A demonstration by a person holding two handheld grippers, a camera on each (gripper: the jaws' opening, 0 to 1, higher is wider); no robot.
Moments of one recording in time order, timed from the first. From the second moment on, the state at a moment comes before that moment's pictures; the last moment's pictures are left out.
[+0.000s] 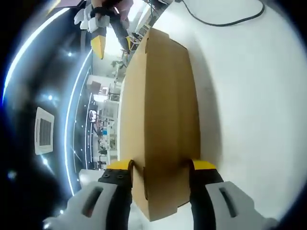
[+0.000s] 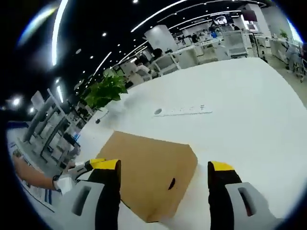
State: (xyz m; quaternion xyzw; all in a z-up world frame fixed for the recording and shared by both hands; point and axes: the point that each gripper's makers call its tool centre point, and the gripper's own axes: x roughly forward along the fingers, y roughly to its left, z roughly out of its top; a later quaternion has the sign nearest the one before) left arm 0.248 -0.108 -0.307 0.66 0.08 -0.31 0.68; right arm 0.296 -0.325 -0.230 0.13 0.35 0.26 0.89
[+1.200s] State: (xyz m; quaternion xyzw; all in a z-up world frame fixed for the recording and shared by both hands) left arm 0.248 -0.108 -0.307 0.66 0.08 -0.32 0.68; right arm 0.231 -0.291 -0.206 -0.16 0.29 0.31 0.89
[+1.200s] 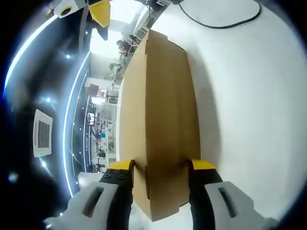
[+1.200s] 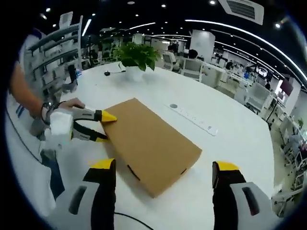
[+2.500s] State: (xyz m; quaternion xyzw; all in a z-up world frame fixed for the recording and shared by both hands) left arm 0.246 -0.102 -0.306 0.63 0.03 -0.37 0.68; right arm 0.223 -0.230 -0.287 -0.56 0.23 0.22 0.76
